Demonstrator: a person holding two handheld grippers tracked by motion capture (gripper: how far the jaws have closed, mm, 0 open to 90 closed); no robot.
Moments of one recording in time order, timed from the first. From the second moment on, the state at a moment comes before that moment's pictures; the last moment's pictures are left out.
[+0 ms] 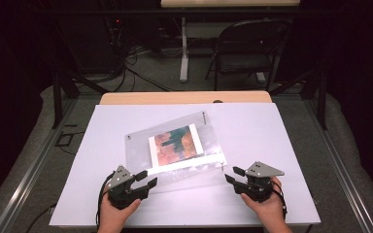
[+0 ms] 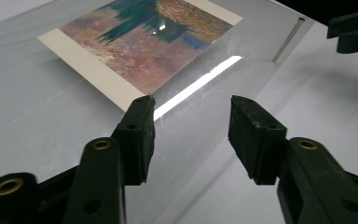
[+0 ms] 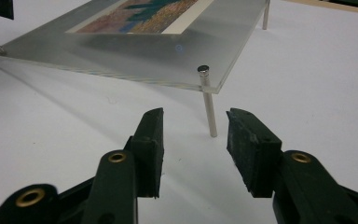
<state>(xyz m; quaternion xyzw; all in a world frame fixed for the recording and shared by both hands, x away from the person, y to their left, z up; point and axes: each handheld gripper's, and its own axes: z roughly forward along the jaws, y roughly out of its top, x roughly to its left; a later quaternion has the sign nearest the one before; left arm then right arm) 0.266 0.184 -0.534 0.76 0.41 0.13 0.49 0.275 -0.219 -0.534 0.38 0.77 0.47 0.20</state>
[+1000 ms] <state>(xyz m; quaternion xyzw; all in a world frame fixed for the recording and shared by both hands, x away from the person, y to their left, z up) 0.272 0.133 -0.533 0.79 0.38 0.12 0.46 0.316 -0.209 -0.543 0.39 0.81 0.41 0.16</state>
